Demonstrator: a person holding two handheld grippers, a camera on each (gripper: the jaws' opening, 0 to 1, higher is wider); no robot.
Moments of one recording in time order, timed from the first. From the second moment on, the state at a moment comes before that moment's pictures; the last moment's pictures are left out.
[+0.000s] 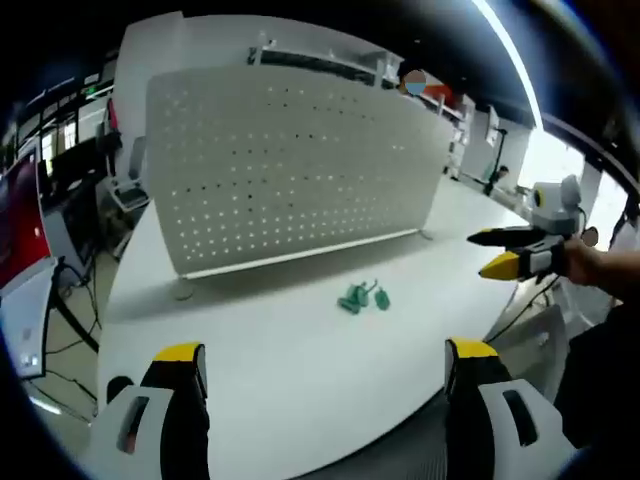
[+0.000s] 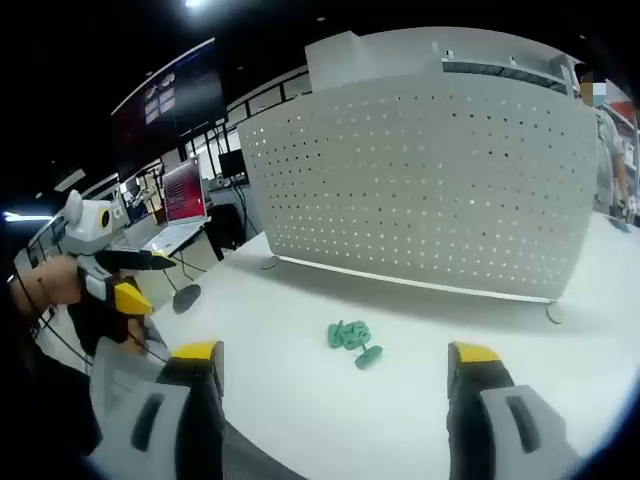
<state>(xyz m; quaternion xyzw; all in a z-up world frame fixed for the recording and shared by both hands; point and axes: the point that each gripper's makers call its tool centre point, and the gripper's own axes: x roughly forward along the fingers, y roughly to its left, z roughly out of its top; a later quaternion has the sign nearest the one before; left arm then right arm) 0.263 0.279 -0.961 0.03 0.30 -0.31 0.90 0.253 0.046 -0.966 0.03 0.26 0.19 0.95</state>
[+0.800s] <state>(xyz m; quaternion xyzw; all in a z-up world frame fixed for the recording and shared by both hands) 0.261 0.280 -0.959 0.02 0.30 -0.31 0.90 0.247 0.046 -0.968 0.03 0.26 0.19 0.95</state>
